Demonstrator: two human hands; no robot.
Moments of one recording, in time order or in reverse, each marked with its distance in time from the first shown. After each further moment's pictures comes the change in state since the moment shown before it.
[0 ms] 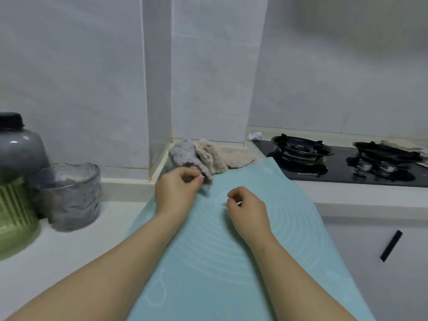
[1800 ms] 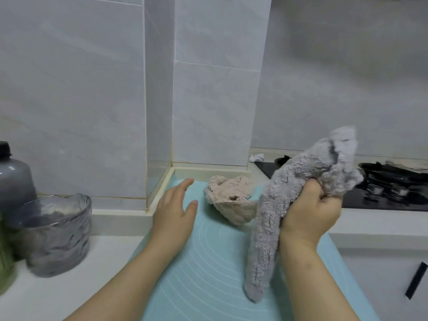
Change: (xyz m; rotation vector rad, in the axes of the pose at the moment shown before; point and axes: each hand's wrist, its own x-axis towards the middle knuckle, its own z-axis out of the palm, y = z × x) left_hand 0.018 -0.011 -0.008 0.177 -0.171 0.260; right_hand 0.037 -0.034 -0.045 0.738 0.988 -0.084
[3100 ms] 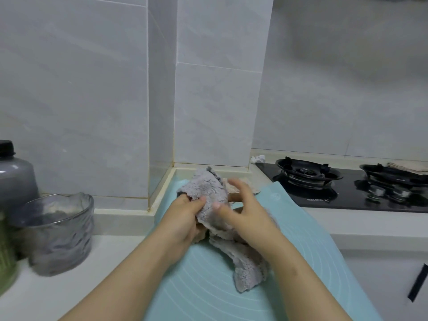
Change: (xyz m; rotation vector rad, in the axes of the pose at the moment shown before) left_hand -0.006 0.031 -0.004 -0.967 -0.249 -0.469; right_hand -0.030 0.011 0.005 -0.414 -1.212 0.173
